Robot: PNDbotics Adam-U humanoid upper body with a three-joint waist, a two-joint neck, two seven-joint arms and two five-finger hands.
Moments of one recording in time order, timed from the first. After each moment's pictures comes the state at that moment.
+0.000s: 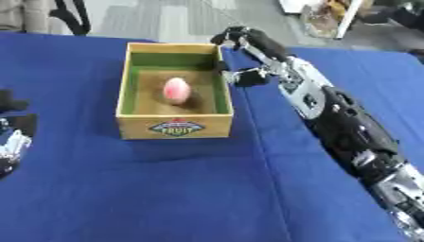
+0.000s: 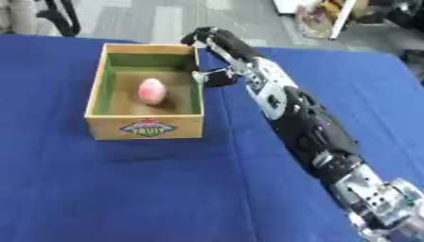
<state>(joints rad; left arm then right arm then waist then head) -0.29 0.20 -0.05 -1.81 0.10 -0.01 -0.09 -0.69 -0.47 0.17 -1.24 0.59 -0.28 0.04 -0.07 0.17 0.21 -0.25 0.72</state>
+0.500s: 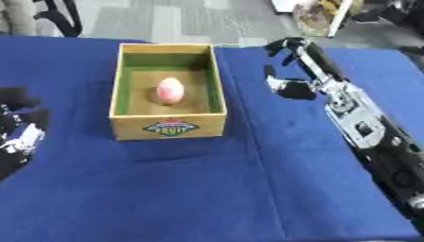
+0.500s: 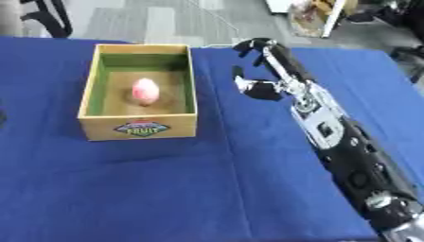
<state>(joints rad) -0.27 0.20 -0.04 -1.81 0.09 -0.01 -0.08 -0.45 -0.51 0.11 -1.48 0.43 -0.17 -0.04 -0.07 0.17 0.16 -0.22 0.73</state>
